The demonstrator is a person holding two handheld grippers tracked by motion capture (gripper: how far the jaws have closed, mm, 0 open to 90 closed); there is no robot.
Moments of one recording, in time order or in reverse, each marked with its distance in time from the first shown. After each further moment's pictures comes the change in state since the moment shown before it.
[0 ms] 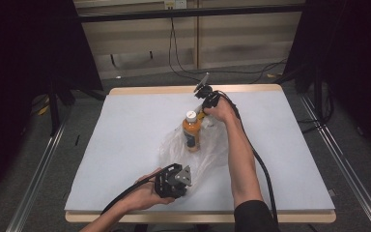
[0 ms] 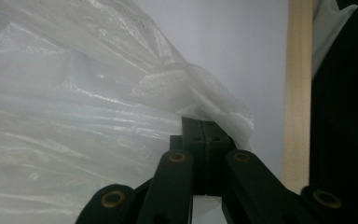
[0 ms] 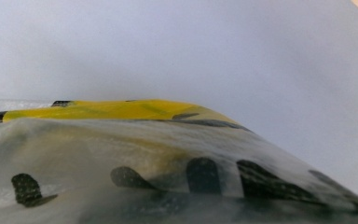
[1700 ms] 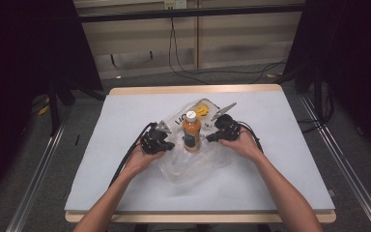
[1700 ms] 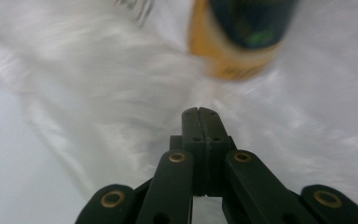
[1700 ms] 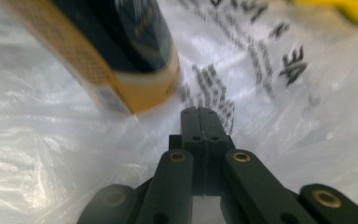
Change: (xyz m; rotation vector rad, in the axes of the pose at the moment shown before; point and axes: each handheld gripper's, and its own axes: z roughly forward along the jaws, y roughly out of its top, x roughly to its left) left arm 0.132 -0.041 -0.017 -0.126 0.276 -0.370; right arm 0.052 -0.129 -0.043 -0.303 0.300 -0.104
